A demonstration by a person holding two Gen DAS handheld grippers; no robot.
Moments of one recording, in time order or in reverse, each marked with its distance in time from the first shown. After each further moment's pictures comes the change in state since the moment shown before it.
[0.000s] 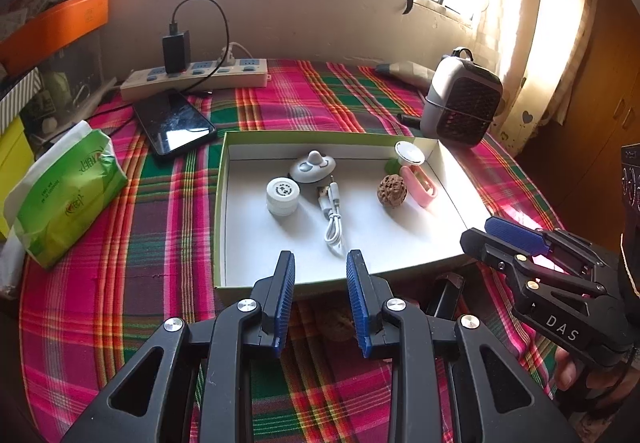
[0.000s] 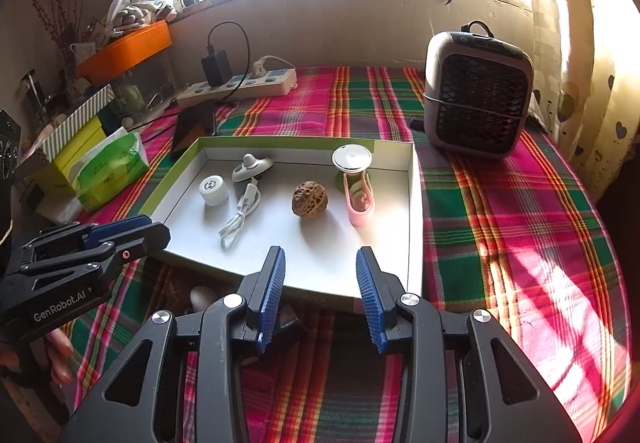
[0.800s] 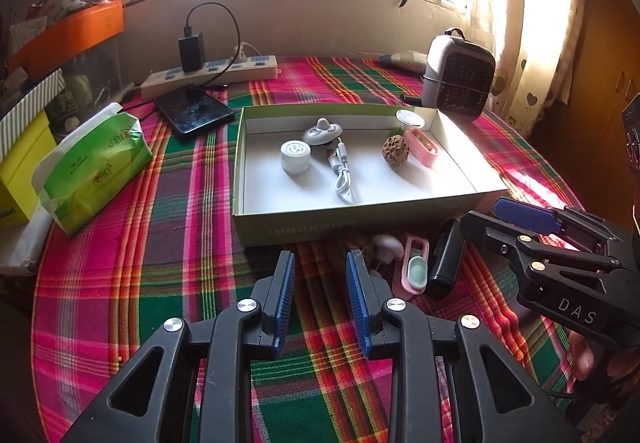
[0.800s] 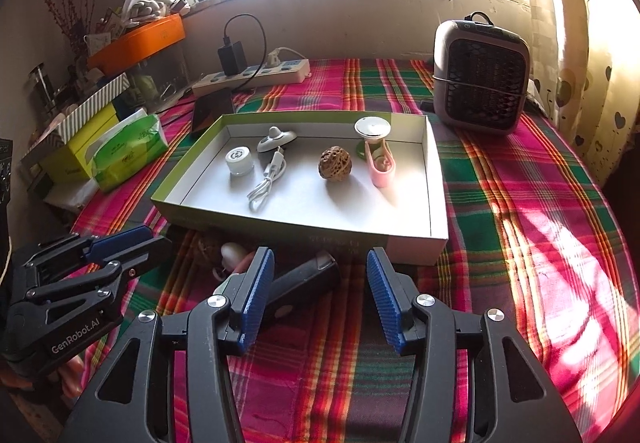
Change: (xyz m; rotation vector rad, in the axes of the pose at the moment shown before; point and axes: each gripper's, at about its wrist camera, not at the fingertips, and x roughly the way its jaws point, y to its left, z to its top) left arm -0.017 -0.006 -0.044 0.058 -0.029 0.070; right arm -0.010 0.018 -0.029 0.009 -0.004 0.006
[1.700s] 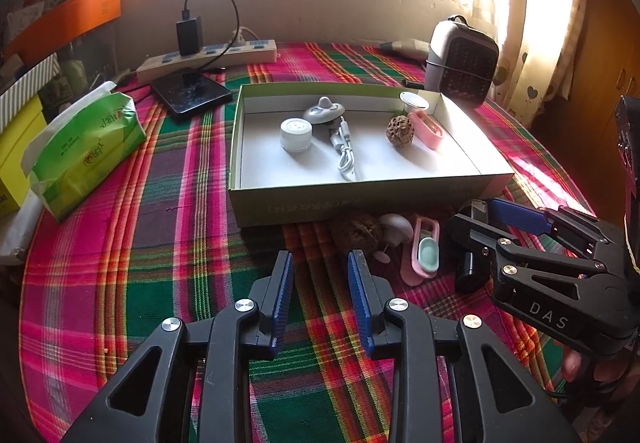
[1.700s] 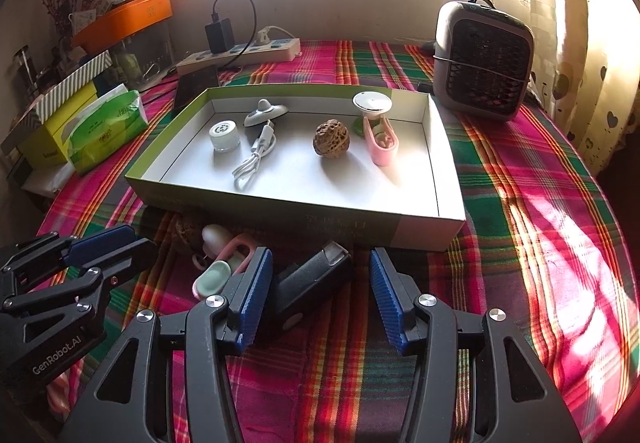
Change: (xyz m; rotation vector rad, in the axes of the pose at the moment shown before) left arm 0.012 0.003 -0.010 -0.008 0.034 -0.014; right arm 0.020 0.008 -0.012 -0.017 0.046 -0.077
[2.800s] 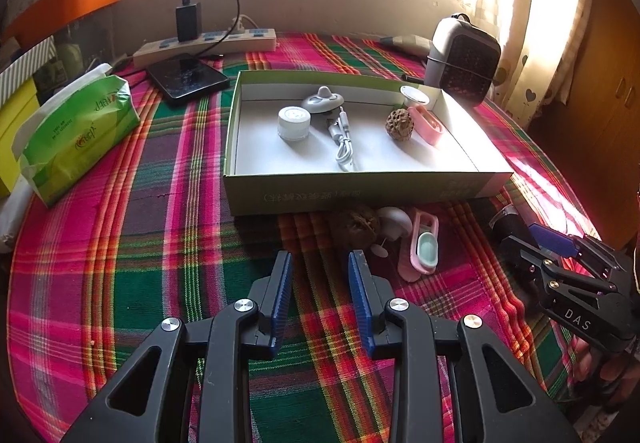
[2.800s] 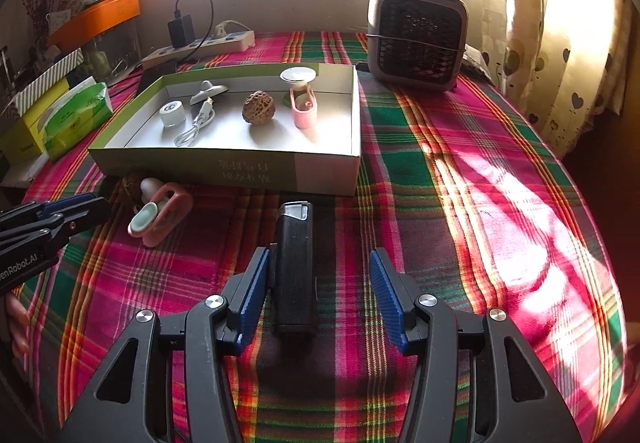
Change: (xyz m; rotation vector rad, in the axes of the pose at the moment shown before) left arm 0.005 0.005 -0.001 -0.034 0.028 -0.034; right arm -0.018 -0.044 -0.029 0.058 0.013 -0.094
